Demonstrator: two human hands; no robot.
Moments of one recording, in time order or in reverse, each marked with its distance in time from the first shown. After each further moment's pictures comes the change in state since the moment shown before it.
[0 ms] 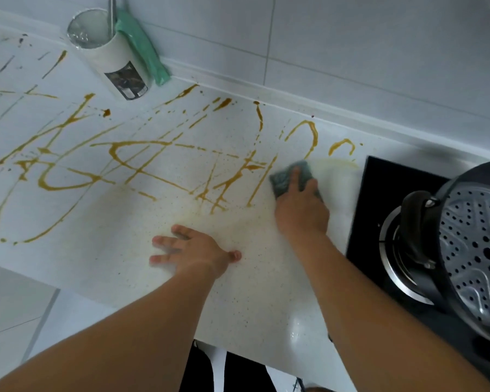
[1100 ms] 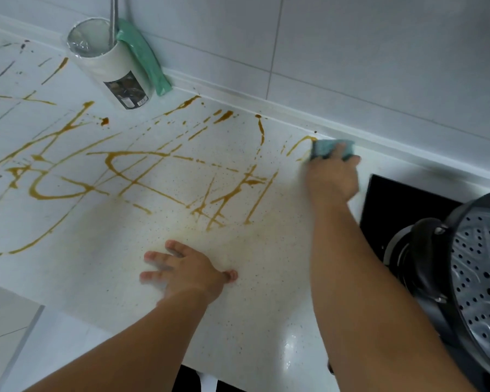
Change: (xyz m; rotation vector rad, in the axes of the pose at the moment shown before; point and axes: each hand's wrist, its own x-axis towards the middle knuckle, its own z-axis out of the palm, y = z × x) left_hand -0.011 0.001 -0.006 -0.079 -0.019 0.013; right_hand 0.109 0.009 -0.049 0.250 0.217 0.326
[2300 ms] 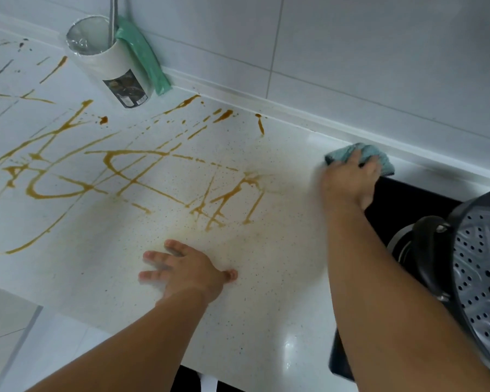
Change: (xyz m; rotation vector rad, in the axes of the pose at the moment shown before) left_hand 0.004 -0.002 0.003 0.016 0.011 0.014; right_hand 0.007 0.032 -0.004 -0.012 0.012 -0.006
